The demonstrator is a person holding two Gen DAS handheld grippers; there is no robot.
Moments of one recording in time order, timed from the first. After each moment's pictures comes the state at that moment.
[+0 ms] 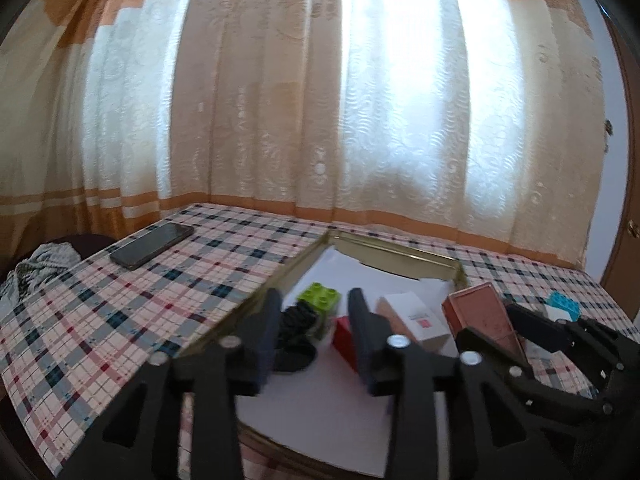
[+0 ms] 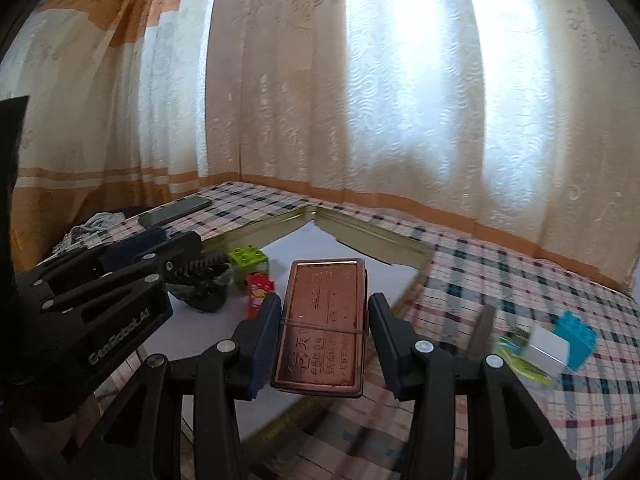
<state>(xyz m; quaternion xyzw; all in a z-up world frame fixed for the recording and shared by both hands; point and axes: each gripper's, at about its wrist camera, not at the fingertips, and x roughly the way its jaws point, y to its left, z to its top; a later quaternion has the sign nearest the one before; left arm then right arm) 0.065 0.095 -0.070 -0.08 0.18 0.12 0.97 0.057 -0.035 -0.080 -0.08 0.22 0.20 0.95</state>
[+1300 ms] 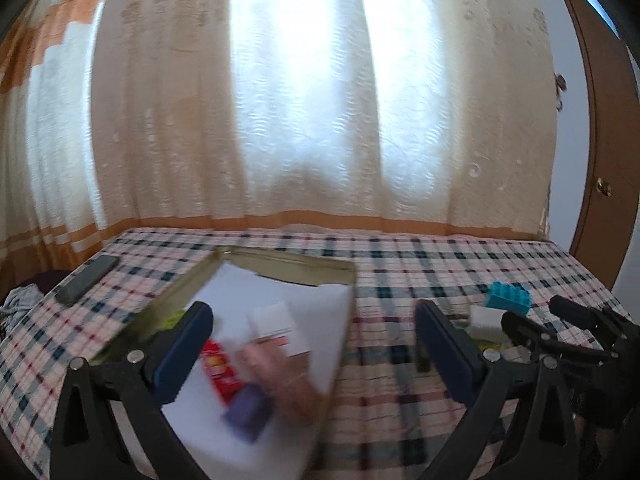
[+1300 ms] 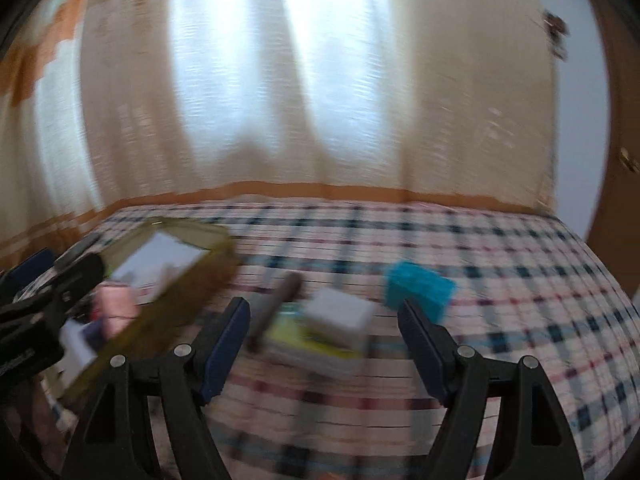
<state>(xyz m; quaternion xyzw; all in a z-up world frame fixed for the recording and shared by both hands) 0.111 -0.027 -0.042 -0.02 0.20 0.04 0.98 0.075 -0.214 -0.076 0.02 0.26 0.03 0.96</state>
